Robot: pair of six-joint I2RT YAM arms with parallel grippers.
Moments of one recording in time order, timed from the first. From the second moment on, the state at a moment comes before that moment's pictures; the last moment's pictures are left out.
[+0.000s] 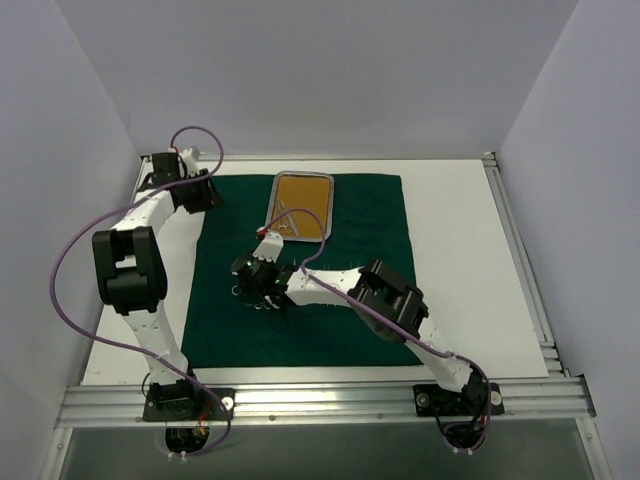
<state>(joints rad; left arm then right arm) 0.08 2.00 1.56 -0.35 0.37 -0.22 1.09 2.28 1.57 -0.01 0.45 1.06</state>
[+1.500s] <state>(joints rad) 0.09 2.00 1.48 -0.29 0.45 -0.29 1.15 2.30 1.70 -0.25 0.44 1.19</state>
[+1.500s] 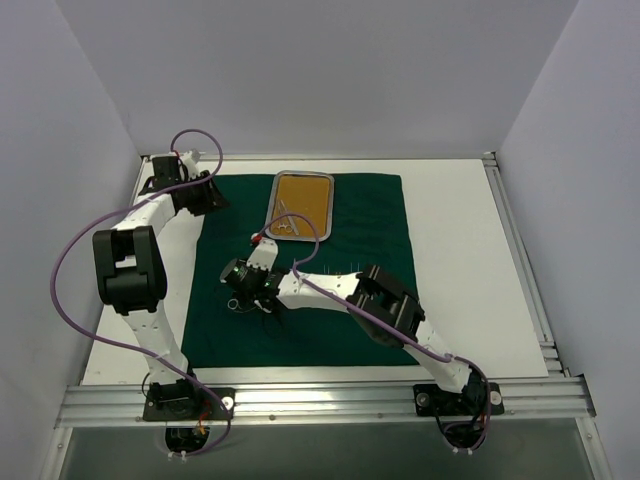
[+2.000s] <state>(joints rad) 0.06 2.01 1.58 -0.35 0.47 -0.23 0.98 2.10 1.68 -0.13 0.26 0.65</state>
